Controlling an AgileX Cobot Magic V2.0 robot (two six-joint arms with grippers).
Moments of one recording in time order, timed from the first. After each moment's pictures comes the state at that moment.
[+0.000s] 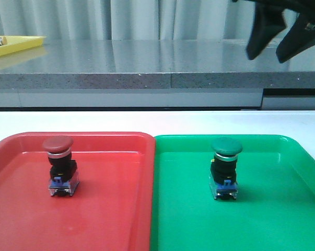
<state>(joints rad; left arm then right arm) -0.03 0.00 0.00 -0.02 0.05 -0.07 0.37 1.34 -1.04 -0.06 0.58 0.38</state>
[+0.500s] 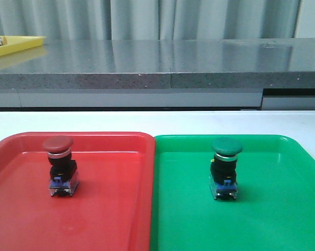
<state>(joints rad) -0.03 0.00 0.00 -0.02 0.05 -0.07 0.09 0.99 -0.77 -0.01 0.40 0.19</state>
